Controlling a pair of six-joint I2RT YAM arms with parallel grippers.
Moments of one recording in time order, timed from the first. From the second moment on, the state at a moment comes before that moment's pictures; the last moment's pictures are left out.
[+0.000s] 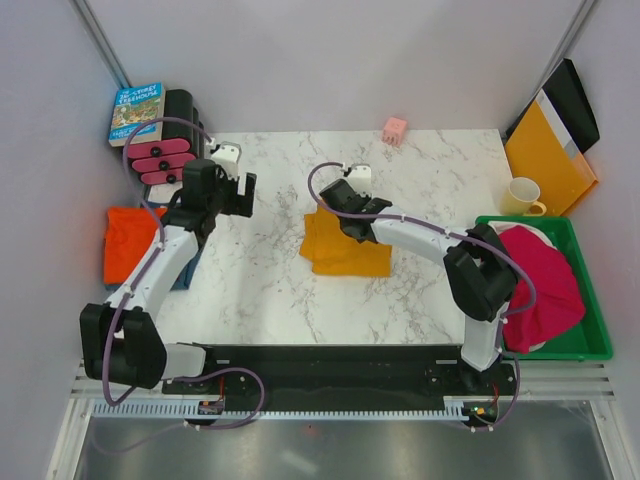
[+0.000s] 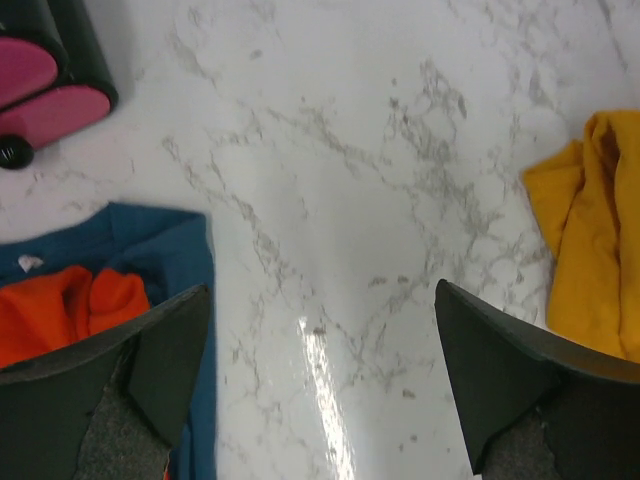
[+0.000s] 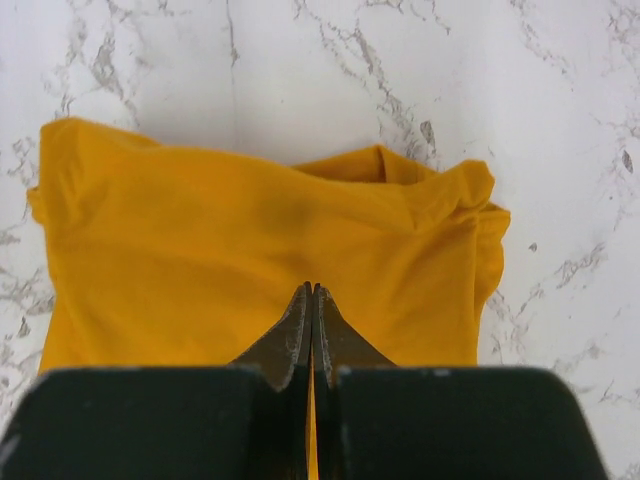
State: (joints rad) left arm -0.16 1.32 1.01 -0.18 0.00 0.12; right arm 0.75 1.88 1.39 -0.43 0.63 0.59
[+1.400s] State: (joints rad) left arm -0.16 1.30 1.03 -0.70 0.22 0.16; right arm 0.63 1.80 1.29 -0.33 0.44 0.49
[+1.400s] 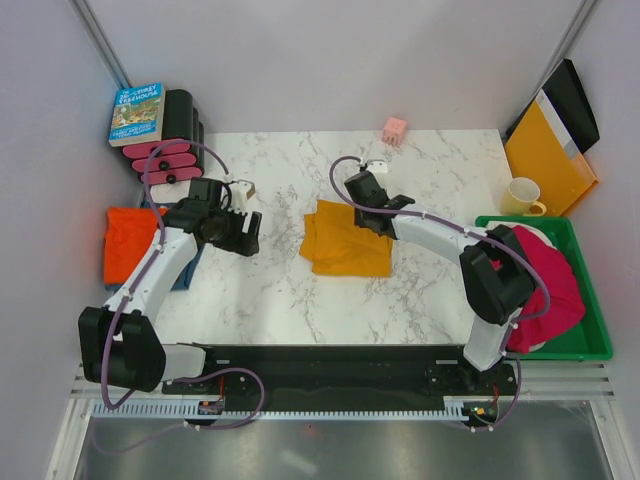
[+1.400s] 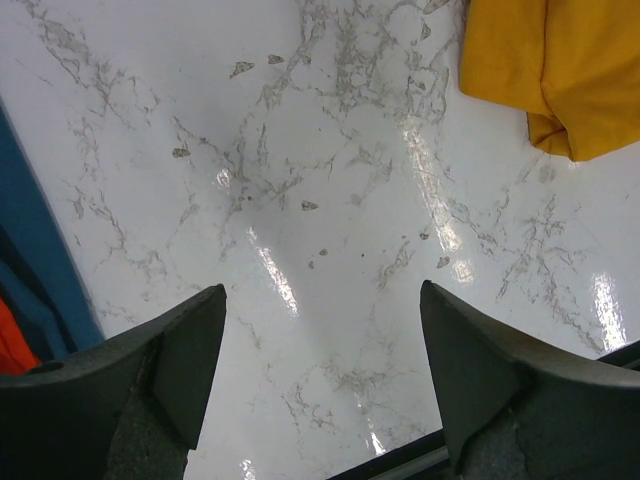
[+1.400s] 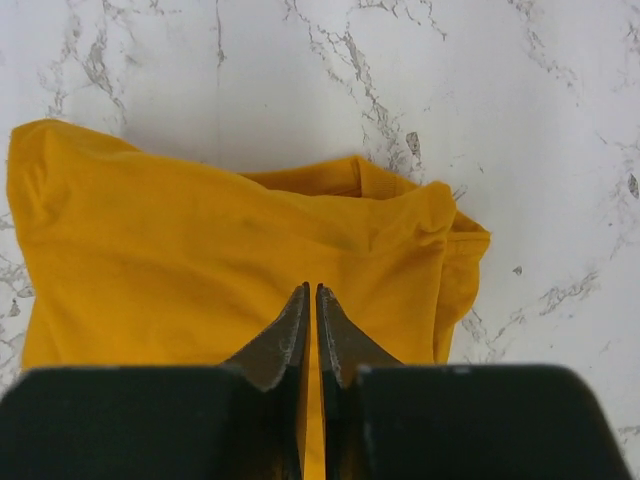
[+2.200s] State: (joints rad) left arm -0.16 1.32 1.01 -0.70 0.21 0.16; right arm 0.60 2.01 1.47 -0.31 0.46 0.48
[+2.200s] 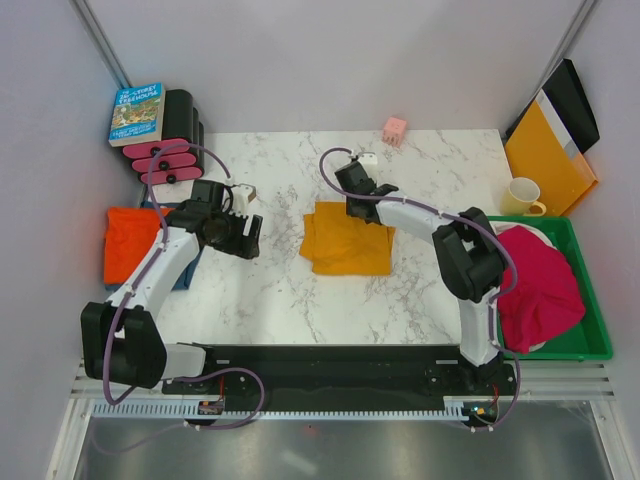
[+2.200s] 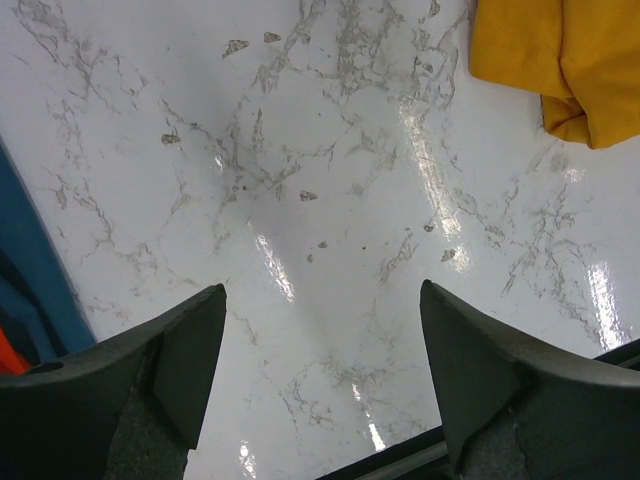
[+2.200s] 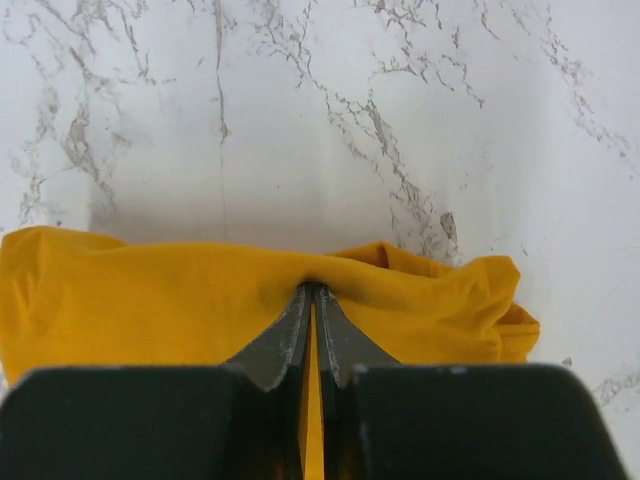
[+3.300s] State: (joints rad) left arm -0.16 1.67 1.01 -0.38 0.43 -0.15; right arm 0.77 1.84 1.32 -0.35 0.49 0.62
